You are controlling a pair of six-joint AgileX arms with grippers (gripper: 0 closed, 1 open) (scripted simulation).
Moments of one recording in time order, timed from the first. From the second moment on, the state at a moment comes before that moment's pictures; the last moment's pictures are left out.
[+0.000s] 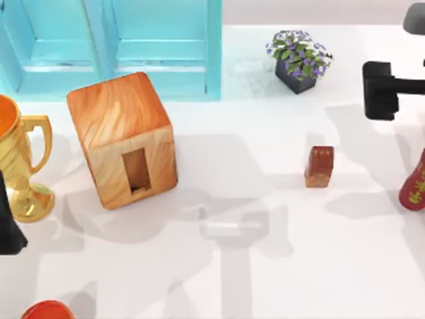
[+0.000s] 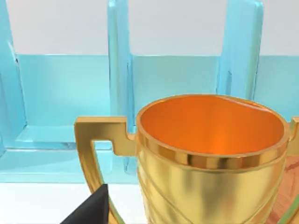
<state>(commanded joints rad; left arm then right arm) 0.00 0.00 0.00 0.00 0.00 0.00 0.30 1.48 1.30 -0.93 0.00 0.29</state>
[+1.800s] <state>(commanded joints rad) 0.00 0.00 0.00 0.00 0.00 0.00 0.41 2.23 1.63 -0.97 0.00 0.43</state>
